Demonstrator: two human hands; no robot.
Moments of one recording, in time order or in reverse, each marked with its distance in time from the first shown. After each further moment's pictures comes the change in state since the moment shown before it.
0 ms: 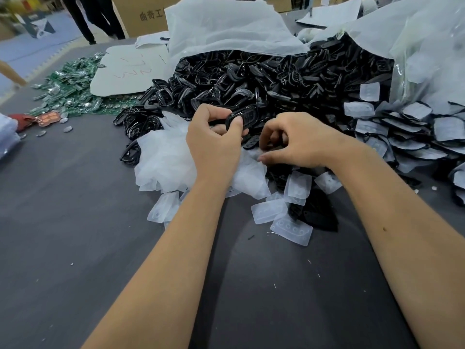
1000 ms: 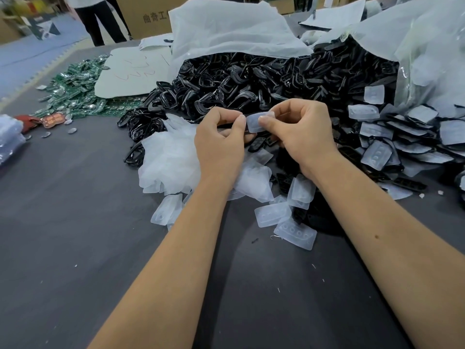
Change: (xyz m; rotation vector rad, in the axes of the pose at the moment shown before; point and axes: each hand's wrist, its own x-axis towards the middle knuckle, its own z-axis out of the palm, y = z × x) left_hand 0.001 0.004 0.000 0.028 -0.079 -0.034; right_hand 0.012 -0.009 0.031 0.810 0.602 0.128
